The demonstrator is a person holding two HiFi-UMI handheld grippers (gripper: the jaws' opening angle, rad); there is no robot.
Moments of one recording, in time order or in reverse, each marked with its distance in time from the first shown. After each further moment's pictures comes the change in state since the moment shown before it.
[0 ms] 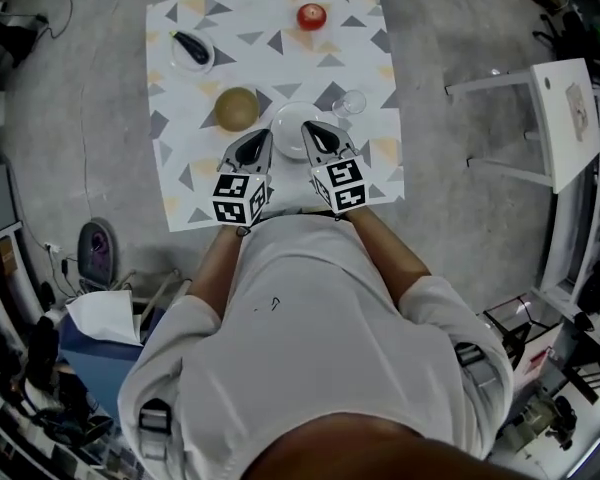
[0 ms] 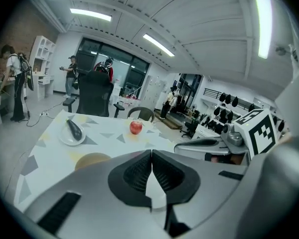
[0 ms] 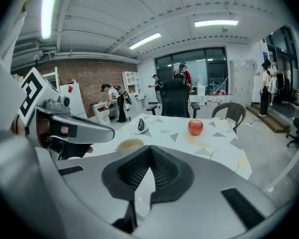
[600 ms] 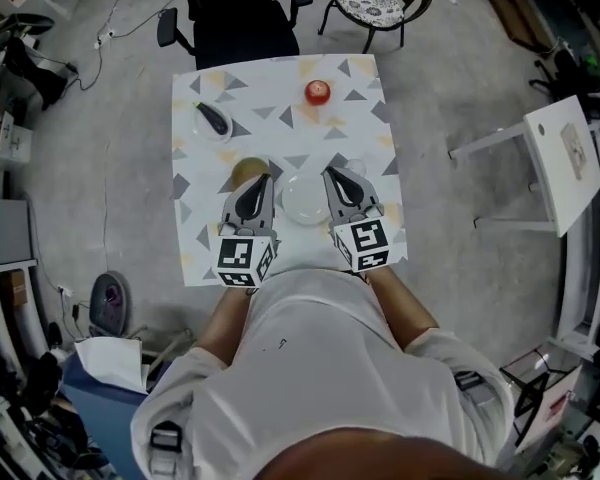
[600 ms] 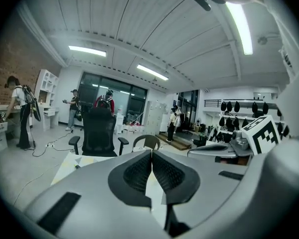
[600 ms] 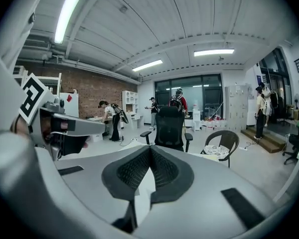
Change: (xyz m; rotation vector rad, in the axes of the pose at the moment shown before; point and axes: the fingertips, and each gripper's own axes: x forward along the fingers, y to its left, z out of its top) left arm -0.055 -0.019 0.123 0.139 -0.302 0.104; right arm -0.062 -0.019 0.109 -0.075 -0.255 -0.067
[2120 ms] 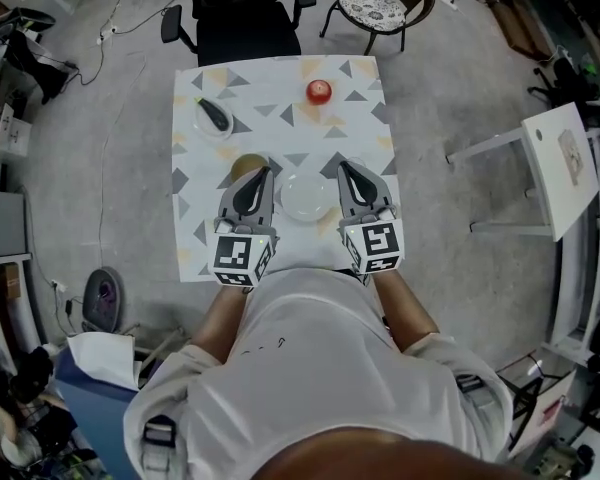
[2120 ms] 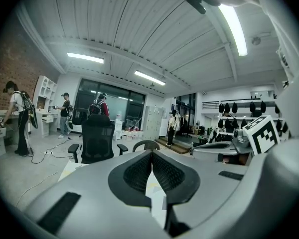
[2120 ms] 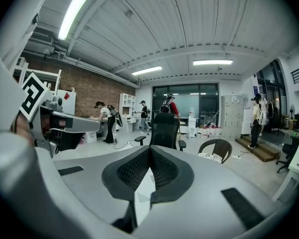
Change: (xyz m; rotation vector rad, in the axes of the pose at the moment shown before) left arm -0.012 -0.005 0.028 0.040 -0.063 -0.004; right arm -0.023 -0.012 0.026 -0.051 -0.057 -0.061
